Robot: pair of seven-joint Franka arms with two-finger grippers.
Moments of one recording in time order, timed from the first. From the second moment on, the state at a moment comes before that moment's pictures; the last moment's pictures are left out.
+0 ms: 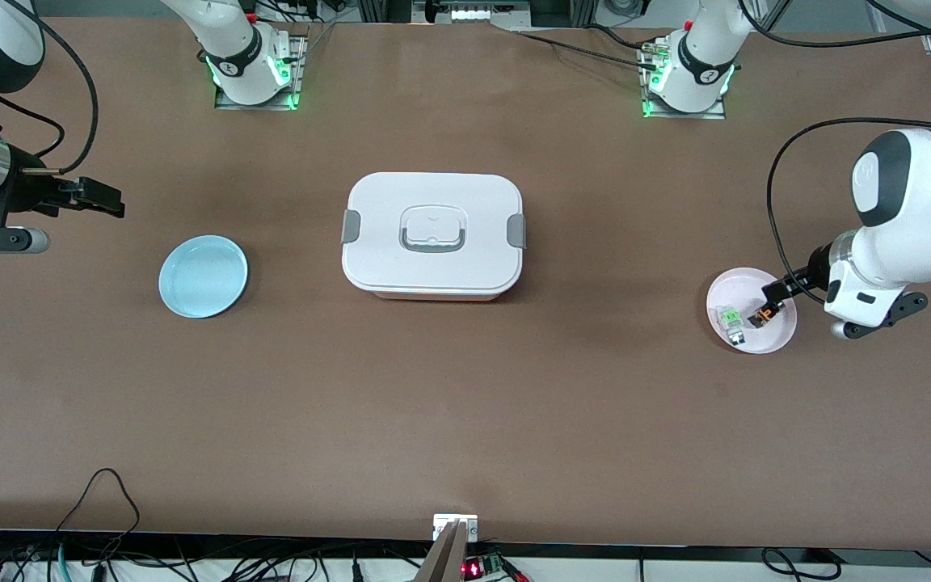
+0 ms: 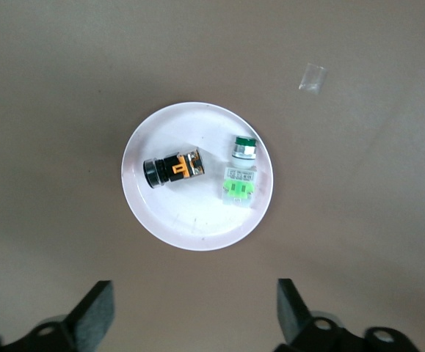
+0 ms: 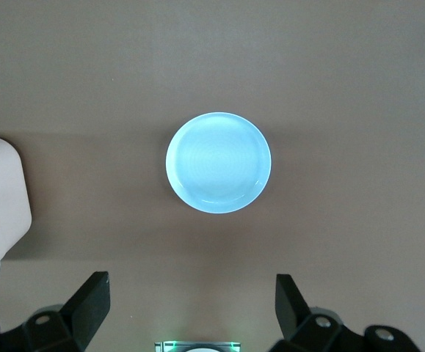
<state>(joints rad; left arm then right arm) 0.01 0.26 0.03 -1.84 0.03 1.92 -0.42 0.04 0.09 -0.03 -1.63 -0.02 1.55 0.00</state>
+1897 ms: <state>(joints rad) 0.12 0.42 0.03 -2.21 0.11 2.74 -0.45 0.04 0.09 -0.03 -1.63 -0.02 1.55 0.00</state>
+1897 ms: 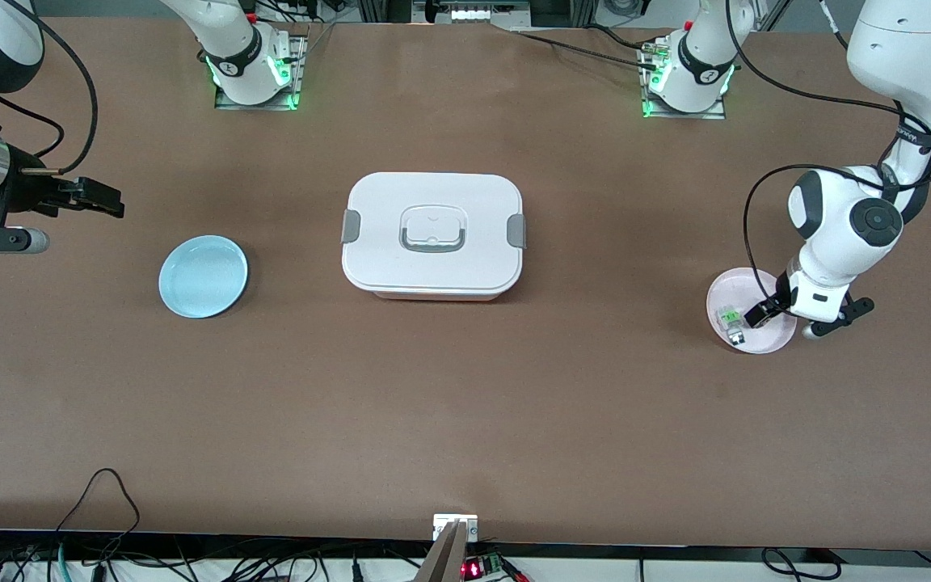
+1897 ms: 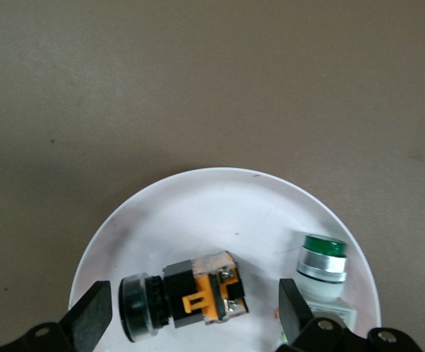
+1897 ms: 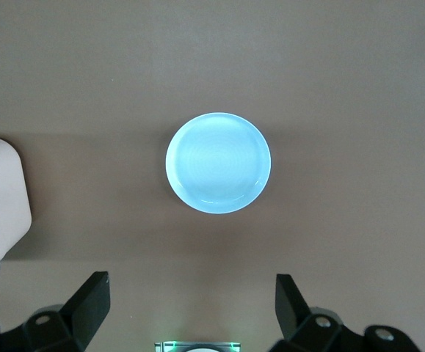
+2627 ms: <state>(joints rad) 0.14 0.46 0.03 -2.21 0.11 2.75 -0.45 0.04 0.09 -0.03 -1.63 -0.02 1.55 0.00</state>
